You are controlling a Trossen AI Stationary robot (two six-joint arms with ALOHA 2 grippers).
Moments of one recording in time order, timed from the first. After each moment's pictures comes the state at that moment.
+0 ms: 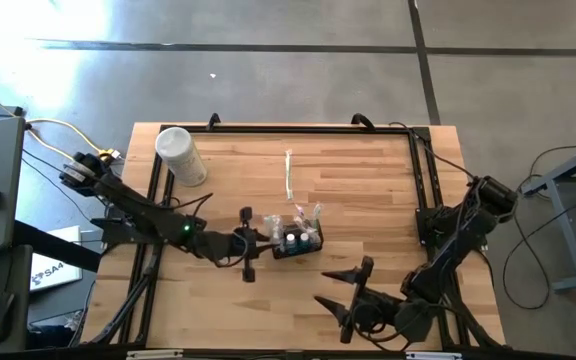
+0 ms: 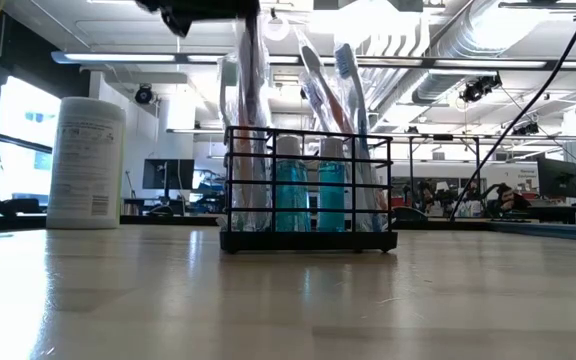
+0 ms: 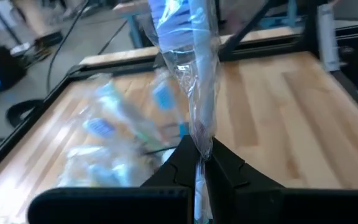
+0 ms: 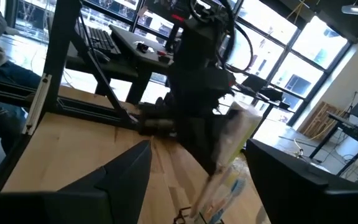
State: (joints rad) left arm -0.47 1.36 0.83 0.24 -0.59 -0.03; right arm 0.86 1.67 1.17 0.40 1.19 -0.28
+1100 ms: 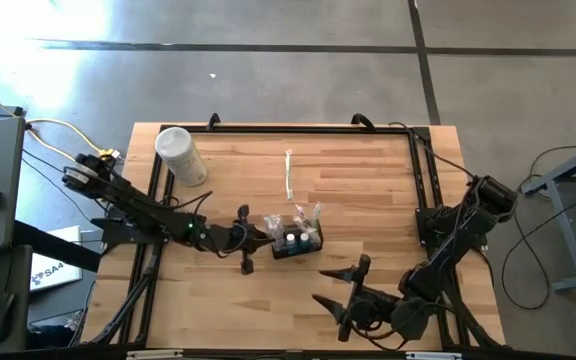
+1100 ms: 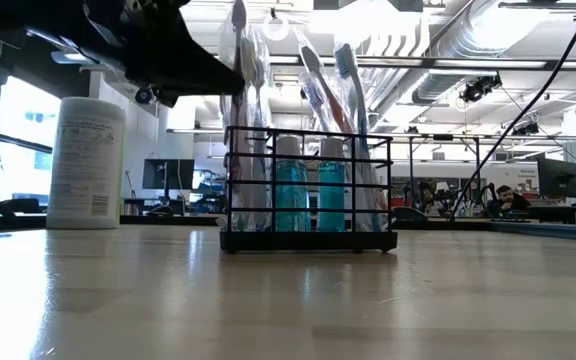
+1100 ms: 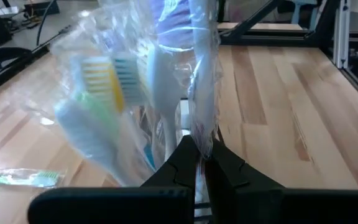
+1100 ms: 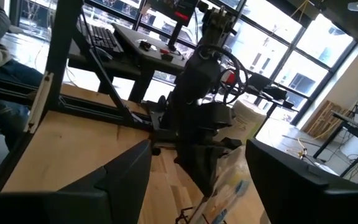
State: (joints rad) left arm -0.39 1.39 0.60 0.50 -0.50 -0.17; right arm 0.85 1.67 1.17 0.38 1.15 -0.26
